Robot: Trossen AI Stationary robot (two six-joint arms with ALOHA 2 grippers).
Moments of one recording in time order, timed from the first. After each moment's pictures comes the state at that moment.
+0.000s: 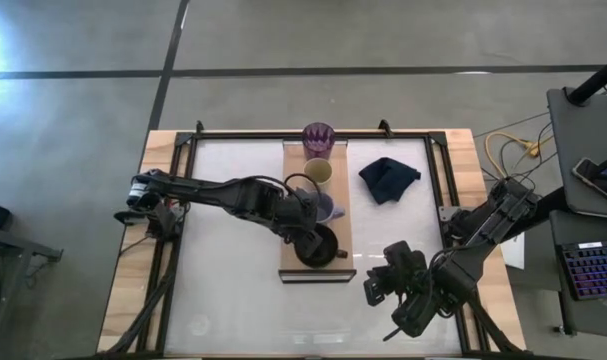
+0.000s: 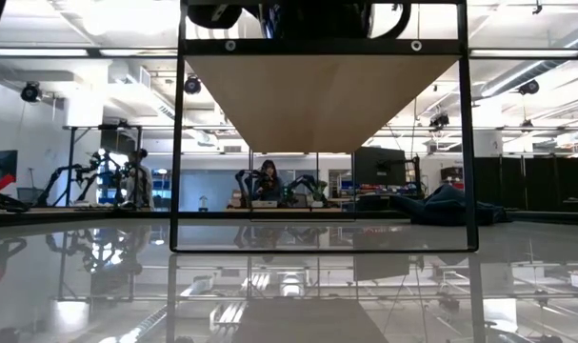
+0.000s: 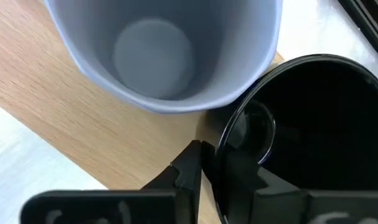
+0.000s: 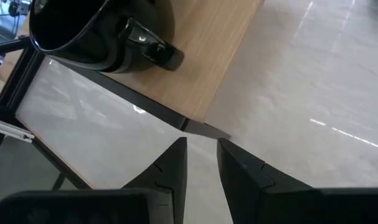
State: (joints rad) left arm -0.16 1.79 1.88 -1.13 -0.12 -0.94; right arm 0.78 1.64 1.56 -1.25 0.63 1.88
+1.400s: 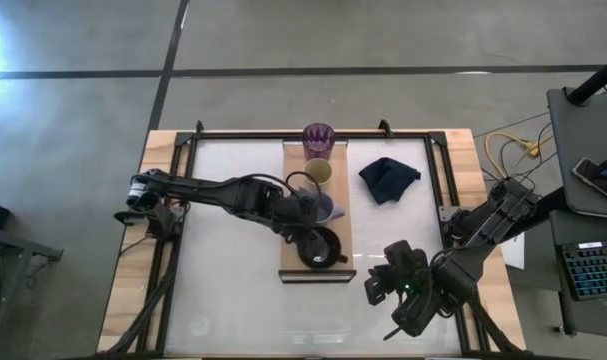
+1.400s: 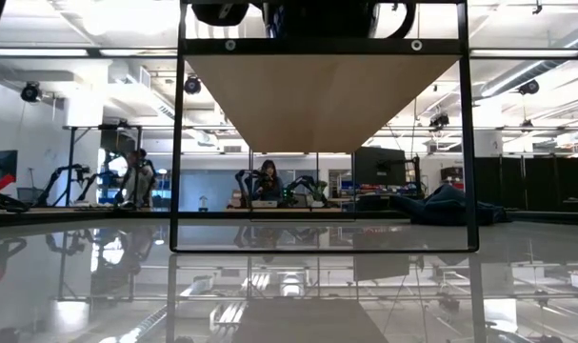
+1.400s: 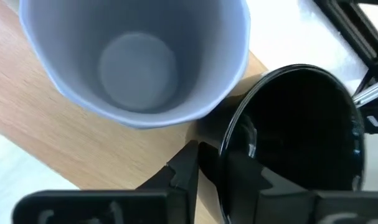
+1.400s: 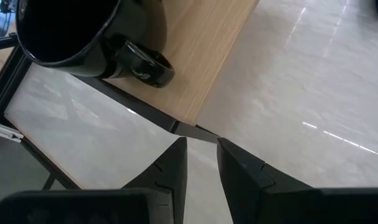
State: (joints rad) left arm -0.17 1.79 1.88 -1.09 -0.11 -0.91; right arm 0.78 1.64 1.56 -1.28 0.63 1.87
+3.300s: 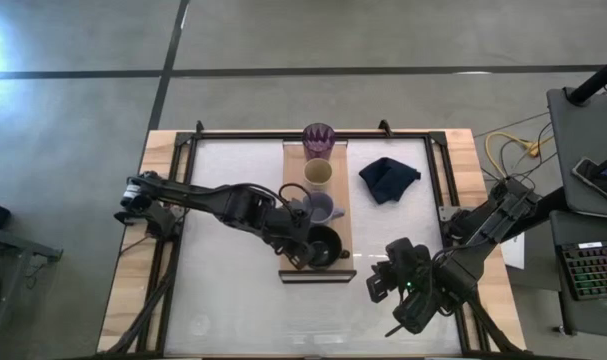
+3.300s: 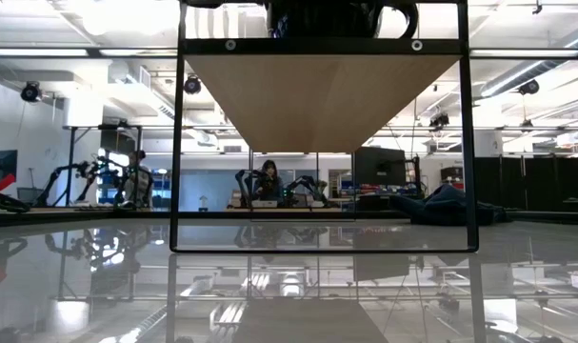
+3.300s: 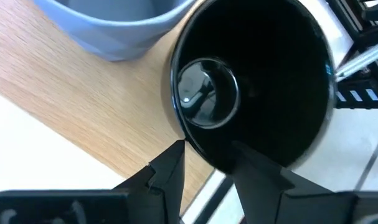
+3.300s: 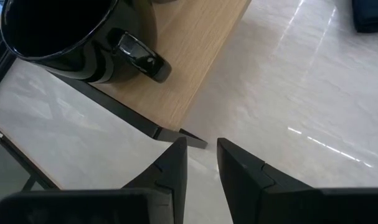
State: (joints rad) left arm -0.24 1.76 1.88 -1.14 -0.05 -0.99; right arm 0.78 1.63 1.56 -1.34 0.63 1.85
